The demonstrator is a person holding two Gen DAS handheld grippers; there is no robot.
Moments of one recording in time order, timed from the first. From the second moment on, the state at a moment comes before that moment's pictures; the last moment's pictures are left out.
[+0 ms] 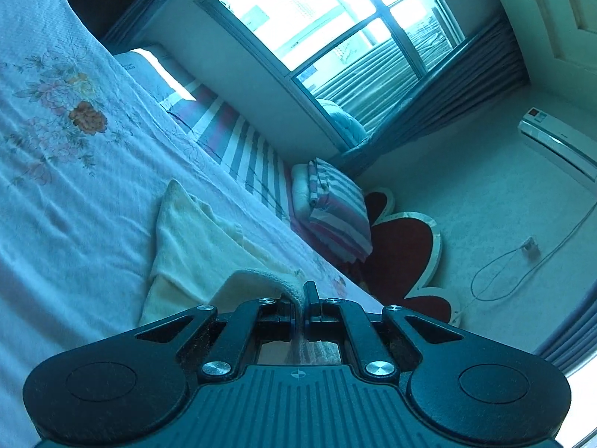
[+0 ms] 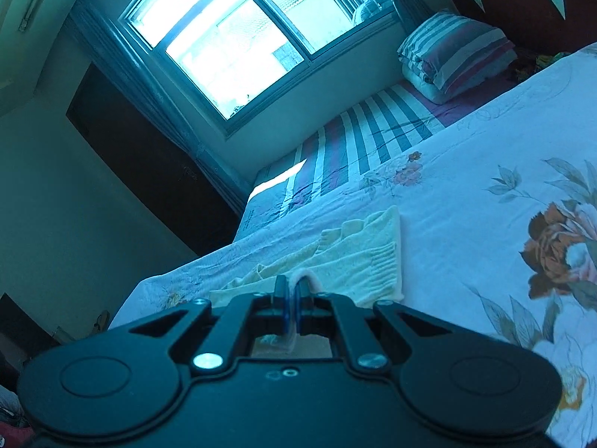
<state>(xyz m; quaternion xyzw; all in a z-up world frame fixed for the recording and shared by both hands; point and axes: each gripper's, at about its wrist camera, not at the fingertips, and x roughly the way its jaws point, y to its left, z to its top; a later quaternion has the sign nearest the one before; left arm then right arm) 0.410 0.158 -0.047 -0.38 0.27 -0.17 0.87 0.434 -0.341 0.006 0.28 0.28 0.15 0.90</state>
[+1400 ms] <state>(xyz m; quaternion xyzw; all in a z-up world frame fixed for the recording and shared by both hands) 0.645 0.133 -0.106 -0.12 0.36 -0.16 0.91 0.659 -0.348 -0.109 0.20 0.36 0.18 0.89</state>
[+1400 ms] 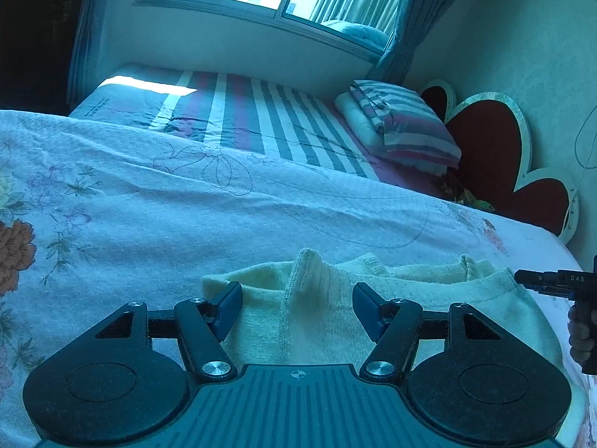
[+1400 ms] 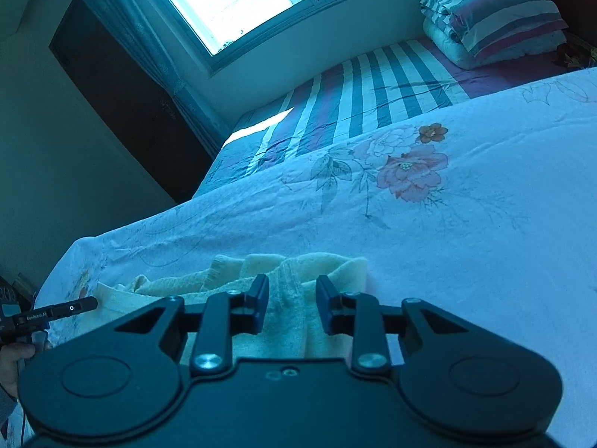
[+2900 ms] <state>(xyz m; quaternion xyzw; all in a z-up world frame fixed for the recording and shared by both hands) 0.648 0.049 -0.120 -0.07 0.34 -0.17 0.92 0.671 -0.269 -0.107 0.07 0.37 0.15 0.92</state>
